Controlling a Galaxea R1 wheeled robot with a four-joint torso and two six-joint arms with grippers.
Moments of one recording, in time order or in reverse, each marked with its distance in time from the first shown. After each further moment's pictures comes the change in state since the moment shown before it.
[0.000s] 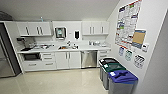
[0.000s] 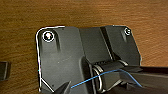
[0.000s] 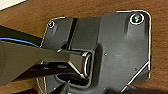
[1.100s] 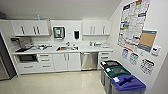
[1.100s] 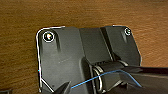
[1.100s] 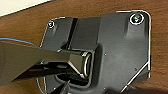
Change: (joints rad) left arm -0.002 0.000 0.000 0.000 0.000 0.000; right arm 0.000 0.000 0.000 0.000 0.000 0.000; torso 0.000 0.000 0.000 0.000
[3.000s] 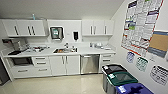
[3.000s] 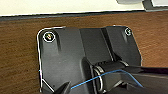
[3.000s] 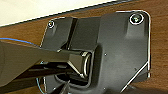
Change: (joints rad) left arm 0.000 -0.003 0.000 0.000 0.000 0.000; right arm 0.000 -0.001 0.000 0.000 0.000 0.000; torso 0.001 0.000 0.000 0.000
